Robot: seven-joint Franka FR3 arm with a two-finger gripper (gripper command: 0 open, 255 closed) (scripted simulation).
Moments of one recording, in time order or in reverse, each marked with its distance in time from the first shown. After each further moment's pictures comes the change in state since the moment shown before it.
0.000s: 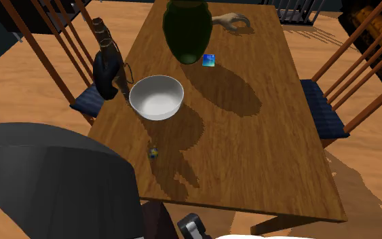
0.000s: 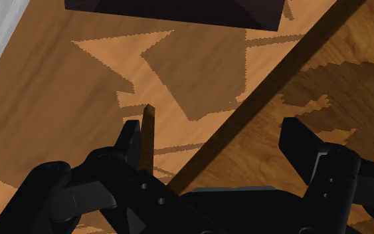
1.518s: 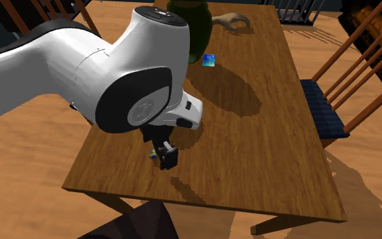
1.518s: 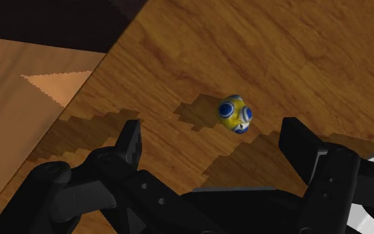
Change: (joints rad) arm 0.138 0.335 0.481 0.087 0.212 0.099 0.489
